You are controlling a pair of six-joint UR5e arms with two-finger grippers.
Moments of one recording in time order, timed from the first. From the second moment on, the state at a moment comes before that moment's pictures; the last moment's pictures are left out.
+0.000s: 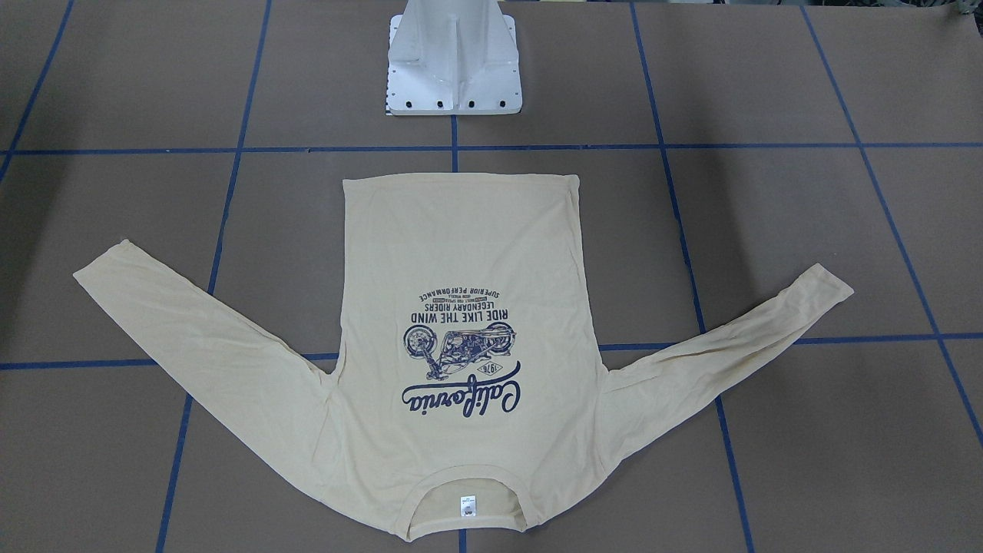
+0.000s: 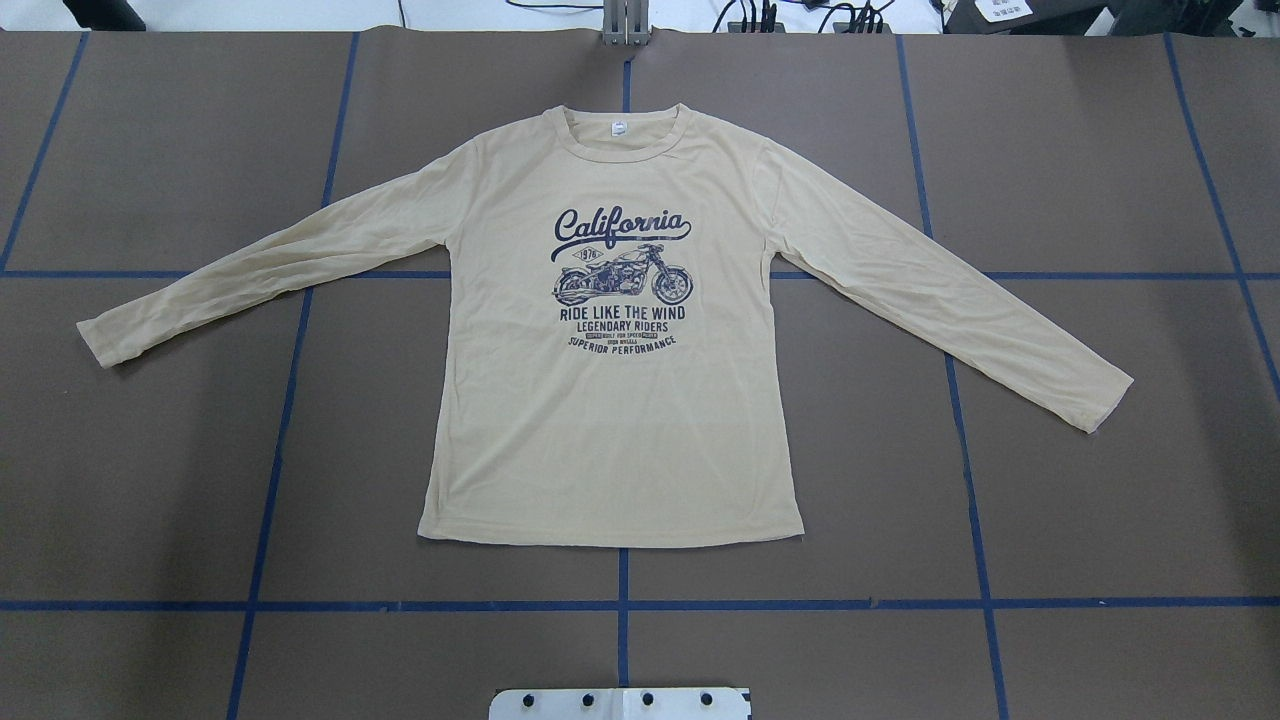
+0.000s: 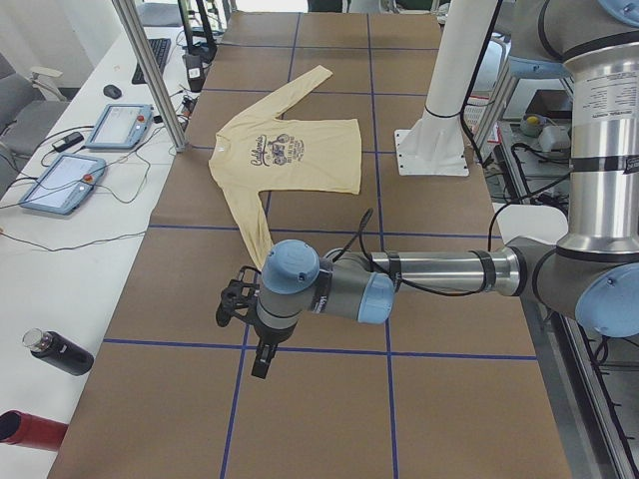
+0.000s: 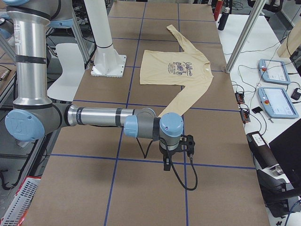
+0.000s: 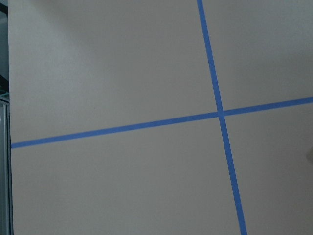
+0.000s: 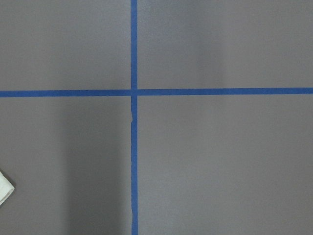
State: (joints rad) left arm -1.69 -1.49 -1.65 -1.82 -2.29 0.11; right arm 1.64 -1.61 1.63 -1.61 2.33 -0.04
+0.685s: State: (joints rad) left arm -1.68 -1.49 -1.68 -2.04 -2.28 0.11; right arm 1.64 -1.61 1.65 -1.56 2.34 -0.04
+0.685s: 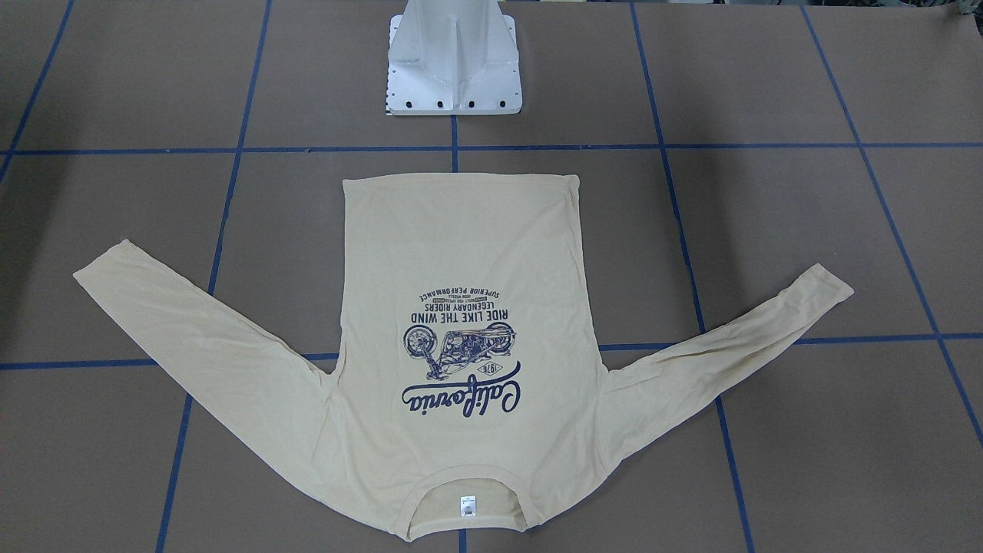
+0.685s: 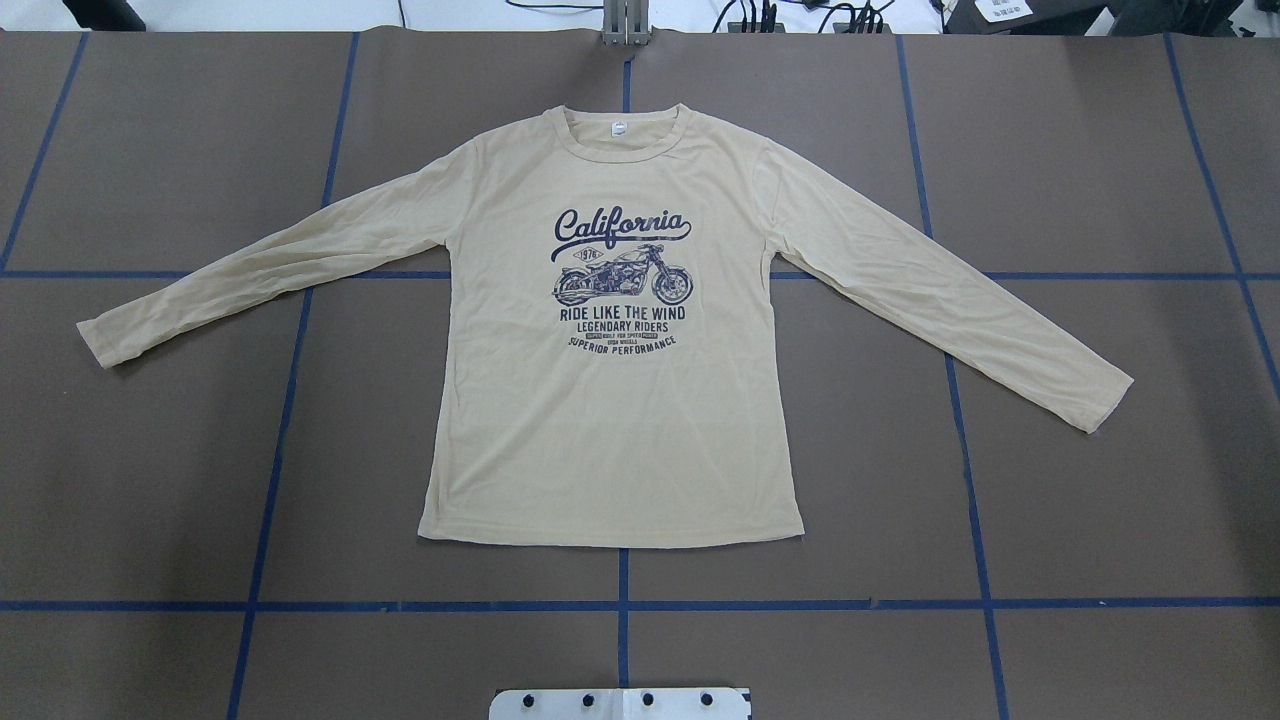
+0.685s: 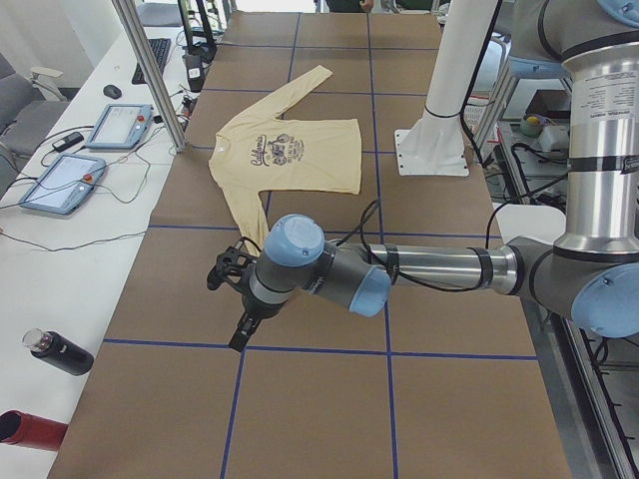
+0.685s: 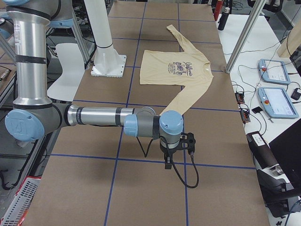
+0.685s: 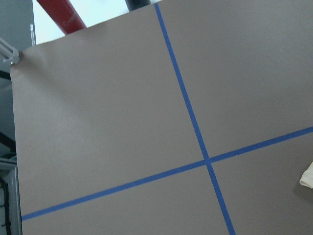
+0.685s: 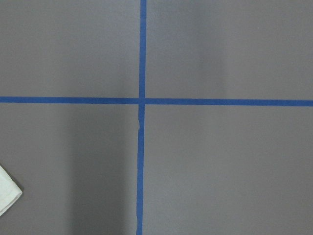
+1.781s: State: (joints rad) left arm -1.69 -1.52 -1.69 -2.45 -2.29 -0.08; right arm 1.62 -1.62 1.66 -1.02 2.41 0.24
